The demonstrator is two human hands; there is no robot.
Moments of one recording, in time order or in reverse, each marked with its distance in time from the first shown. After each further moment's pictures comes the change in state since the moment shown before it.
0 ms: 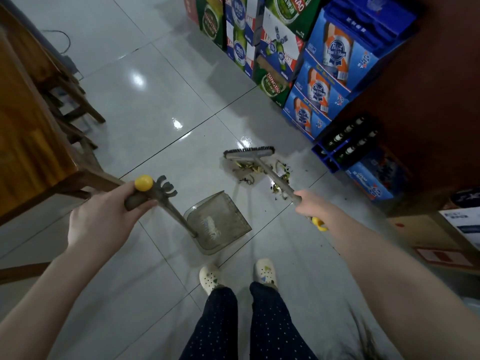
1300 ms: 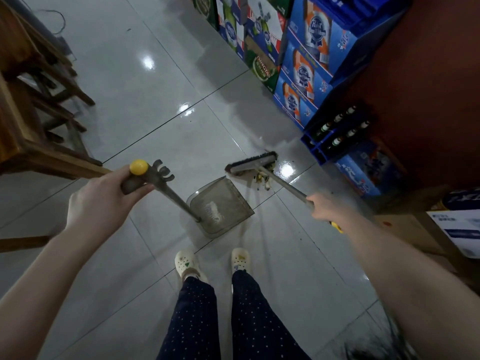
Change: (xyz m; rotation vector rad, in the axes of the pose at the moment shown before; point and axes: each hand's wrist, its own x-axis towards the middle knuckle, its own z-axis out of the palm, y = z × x) left_hand -0.020 0.174 0.055 0.017 -0.006 -0.063; right_hand 0.012 0.186 -0.072 -0.224 -0.108 -0.046
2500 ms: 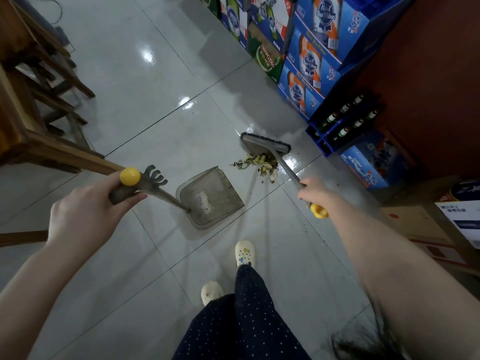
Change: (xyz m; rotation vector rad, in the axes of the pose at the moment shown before) left_hand -0.029 -0.035 -0.002 0.013 0.013 -0.004; right_hand 0.028 -0.046 0.020 0.449 0.040 0.087
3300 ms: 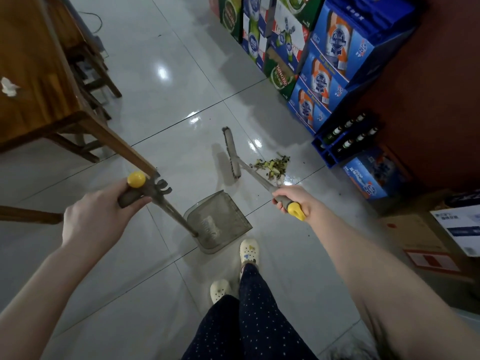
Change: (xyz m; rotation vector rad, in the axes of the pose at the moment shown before) left_hand -0.119 -0.093 -0.013 -0.057 0.054 -0.055; right_hand -0.125 -0.047 0.097 0.800 -0.259 0.003
